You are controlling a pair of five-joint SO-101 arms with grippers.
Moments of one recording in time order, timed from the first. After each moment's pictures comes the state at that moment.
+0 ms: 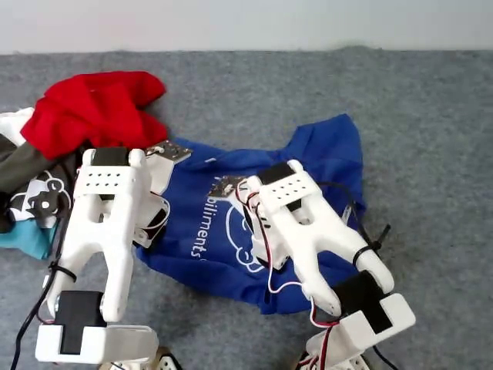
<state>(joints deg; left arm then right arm) -2.1 -3.9 21.1 99.3 -21.0 -28.7 4.0 22.3 87.6 29.2</state>
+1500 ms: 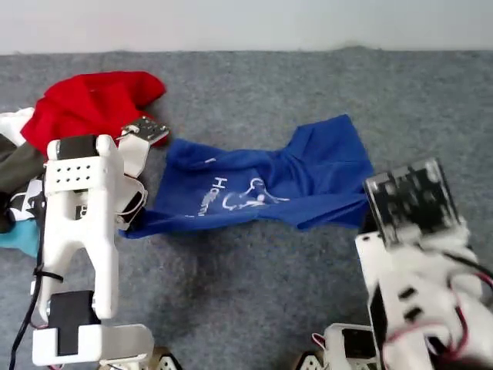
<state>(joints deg) -9.8 -4.4 12.4 99.3 -30.7 2.1 -57.8 -6.2 100.6 25.1</state>
